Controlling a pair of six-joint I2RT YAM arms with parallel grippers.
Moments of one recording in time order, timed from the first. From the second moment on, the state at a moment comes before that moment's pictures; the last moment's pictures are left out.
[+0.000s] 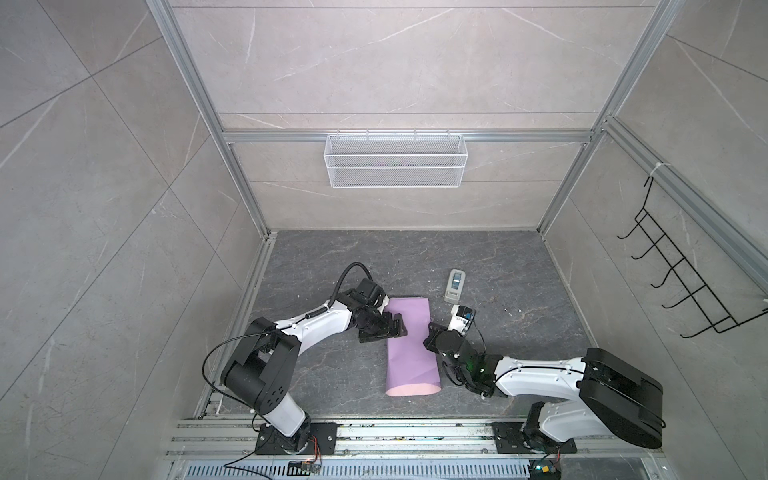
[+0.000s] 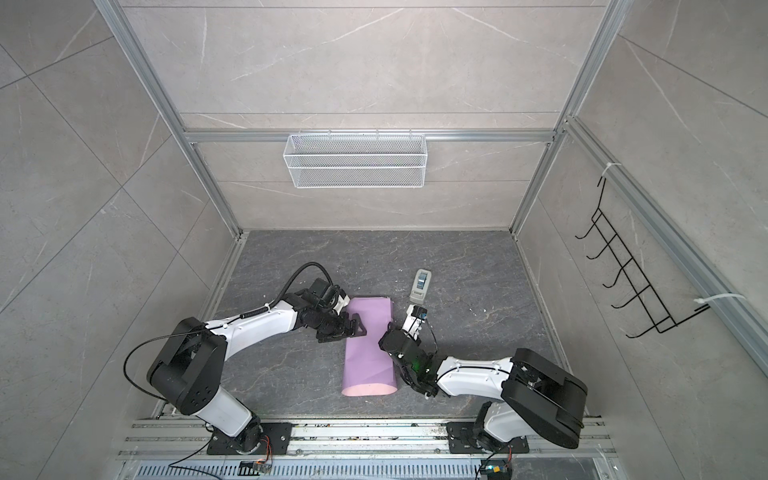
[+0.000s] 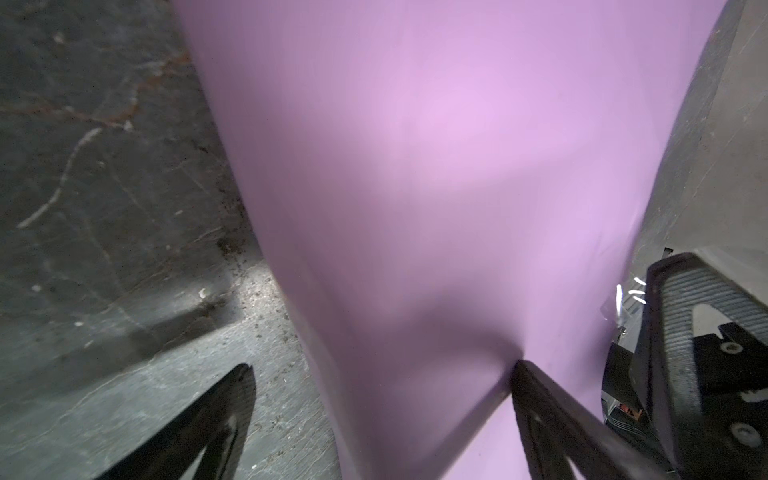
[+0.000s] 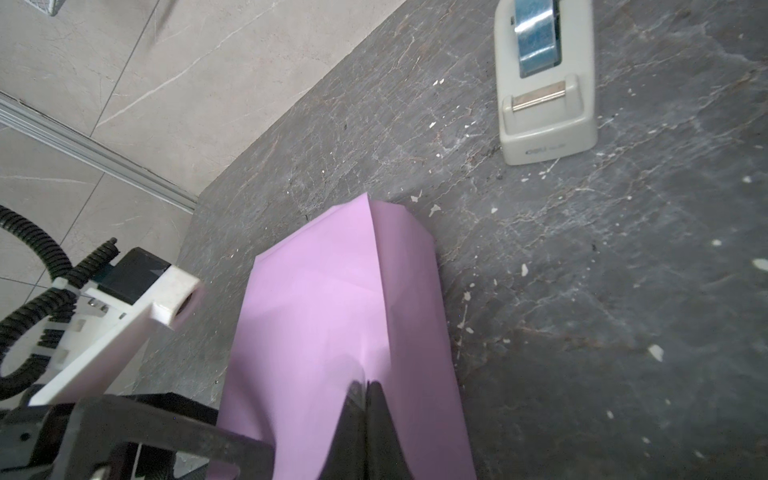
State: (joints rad) left arm -0.61 1.62 0.96 -0.52 0.43 -0.55; right arm 0.99 1.41 0.47 0.39 0.58 1.06
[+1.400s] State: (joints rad) left arm -0.60 1.62 0.96 -0.52 0.43 -0.54; right arm 0.87 1.38 0.41 0.41 0.51 1.08
